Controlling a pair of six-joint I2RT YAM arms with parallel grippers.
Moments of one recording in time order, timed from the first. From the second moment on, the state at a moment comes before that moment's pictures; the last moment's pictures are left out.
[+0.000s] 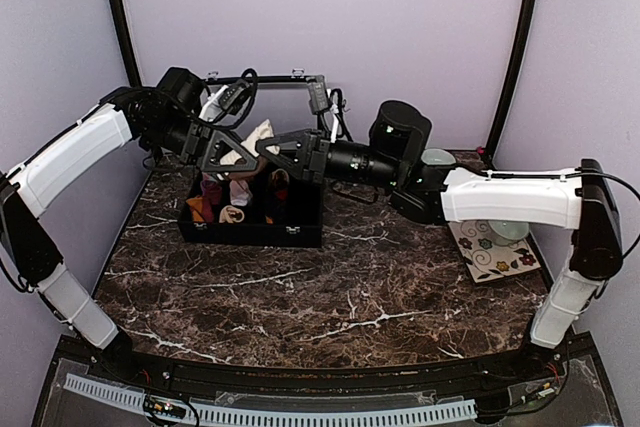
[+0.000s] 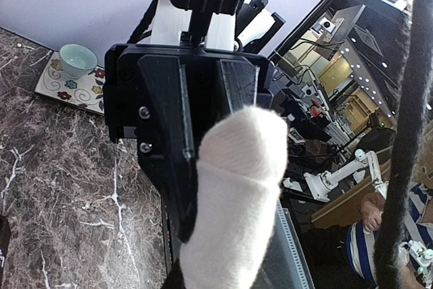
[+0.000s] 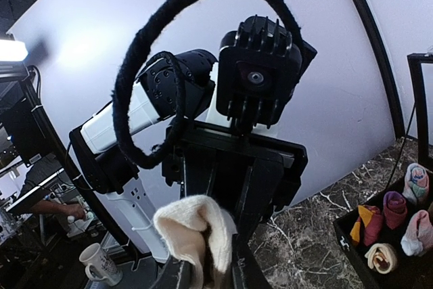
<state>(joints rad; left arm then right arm) -0.46 1.57 1.63 -1.04 1.37 0.30 1.00 1.71 1.32 0.59 -0.49 0.57</state>
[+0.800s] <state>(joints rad) -0.06 1.63 1.56 -1.08 0.79 0.50 0.74 2.10 1.92 -0.11 -0.19 0.23</state>
